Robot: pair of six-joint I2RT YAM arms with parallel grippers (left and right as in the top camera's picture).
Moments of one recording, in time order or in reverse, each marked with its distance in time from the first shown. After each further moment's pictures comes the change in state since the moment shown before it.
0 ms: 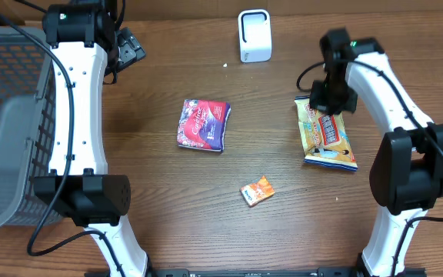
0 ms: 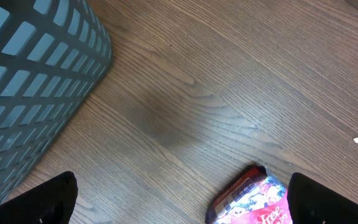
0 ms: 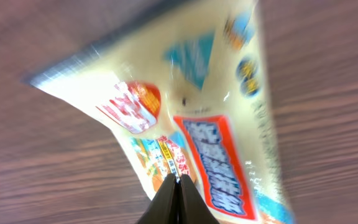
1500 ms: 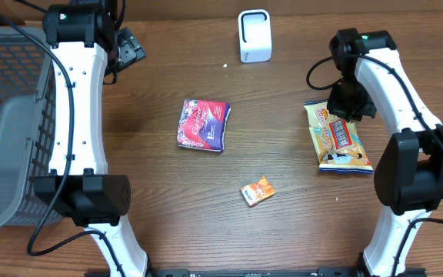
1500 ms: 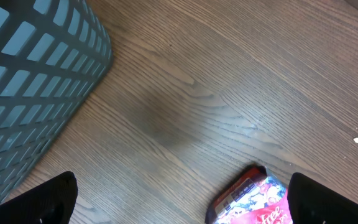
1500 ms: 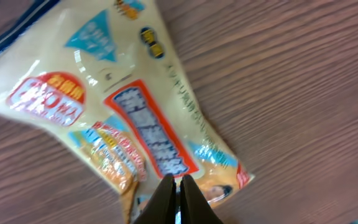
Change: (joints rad) left arm 0.000 0.000 0.000 0.000 0.000 0.000; right arm -0.044 -0.007 0.000 -0.194 0.195 0.117
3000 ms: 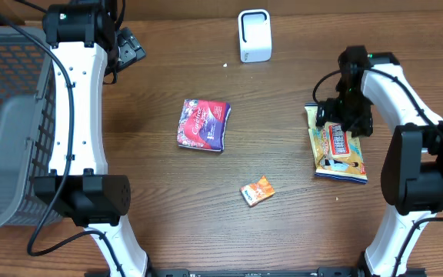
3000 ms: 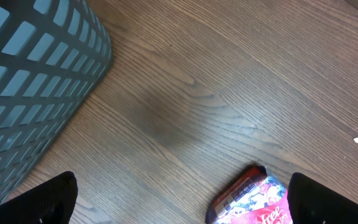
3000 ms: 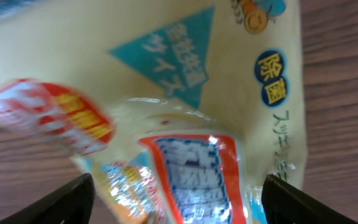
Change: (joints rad) left arm 0.000 0.000 0.000 0.000 0.000 0.000; right arm -0.056 -0.011 -0.238 0.256 -0.258 -0.247
